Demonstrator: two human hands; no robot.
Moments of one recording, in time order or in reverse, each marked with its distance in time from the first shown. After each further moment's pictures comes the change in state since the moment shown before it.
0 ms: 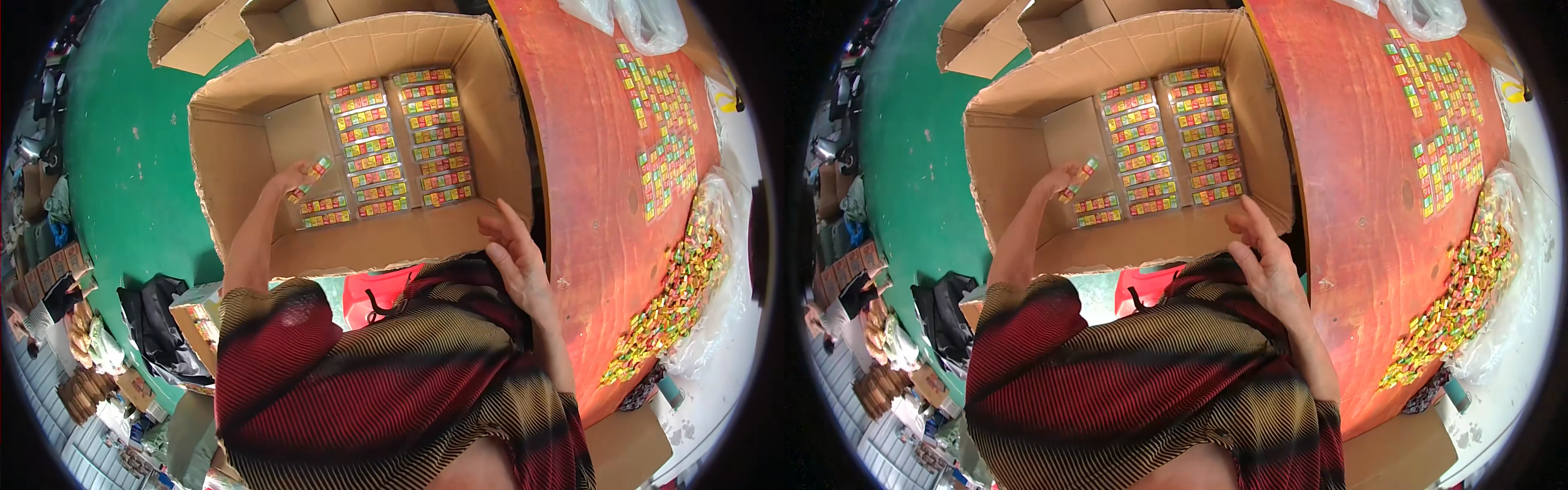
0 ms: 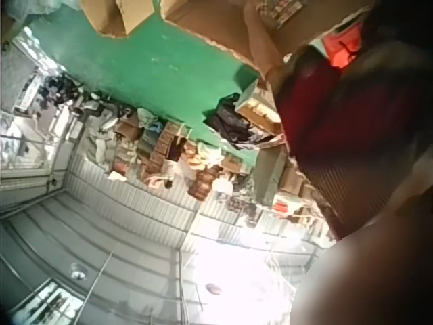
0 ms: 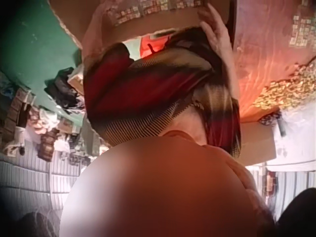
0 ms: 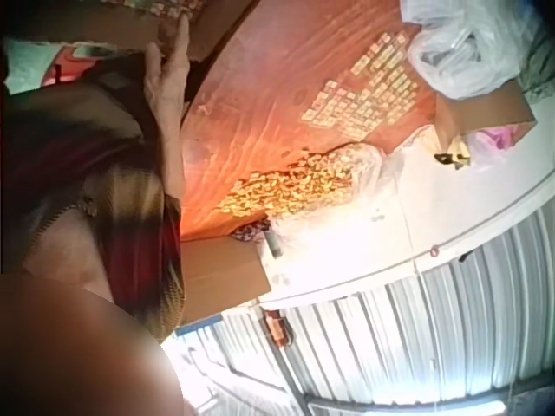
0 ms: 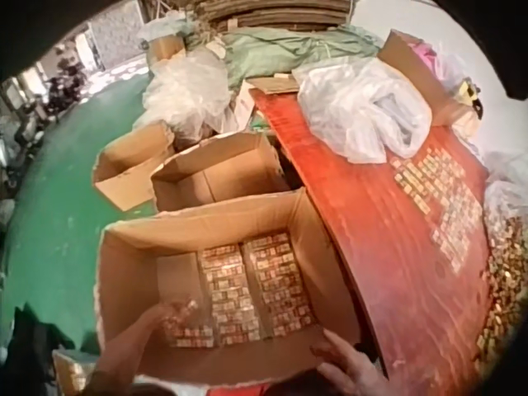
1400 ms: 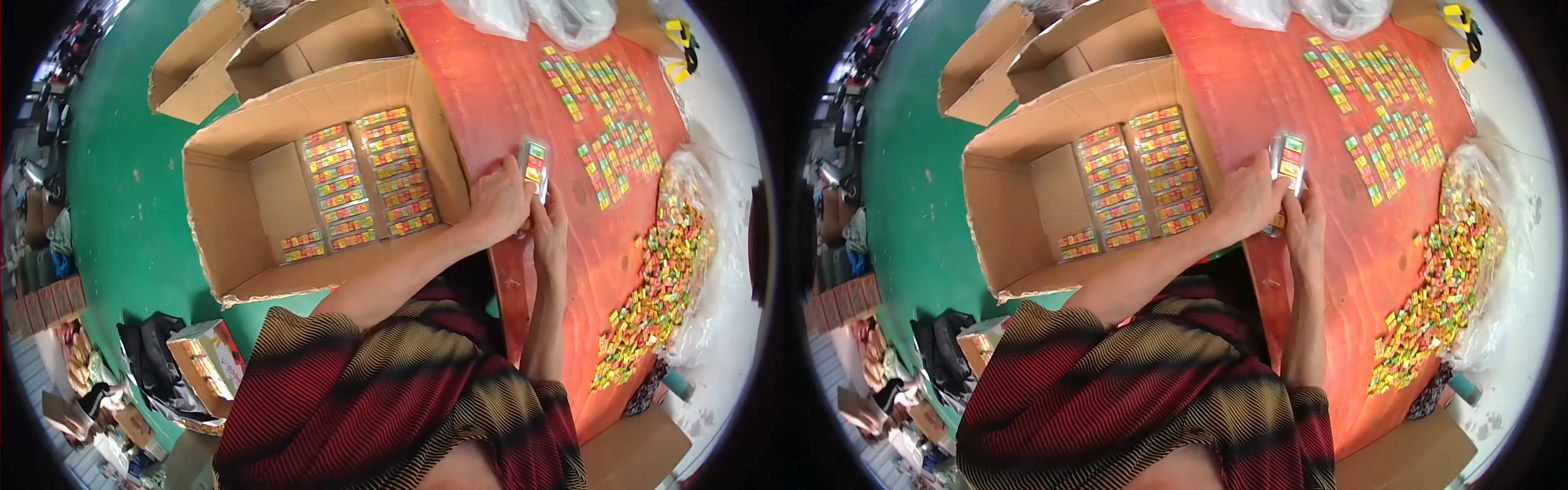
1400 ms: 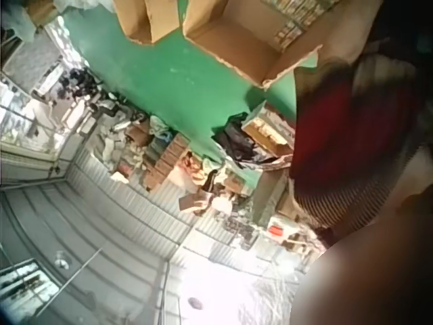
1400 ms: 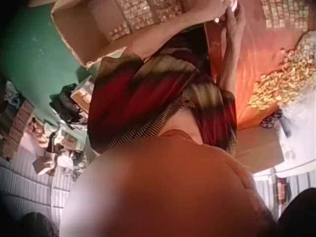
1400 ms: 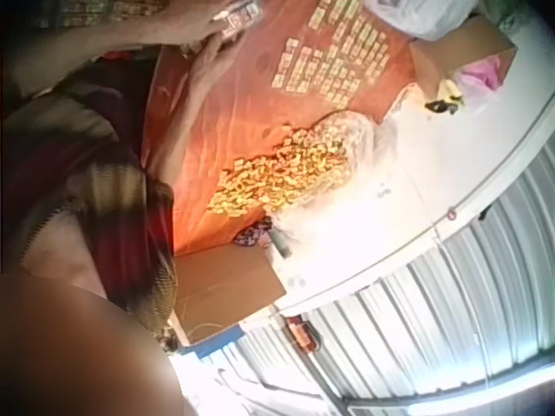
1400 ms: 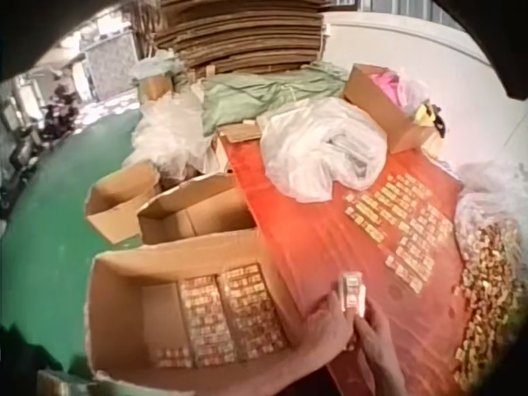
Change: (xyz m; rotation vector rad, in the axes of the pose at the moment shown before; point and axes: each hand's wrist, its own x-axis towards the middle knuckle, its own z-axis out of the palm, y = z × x) left_hand -0.179 0.292 0.305 0.280 0.269 0.918; right_hand 0.020 -0.002 -0.096 0.204 0.599 -0.051
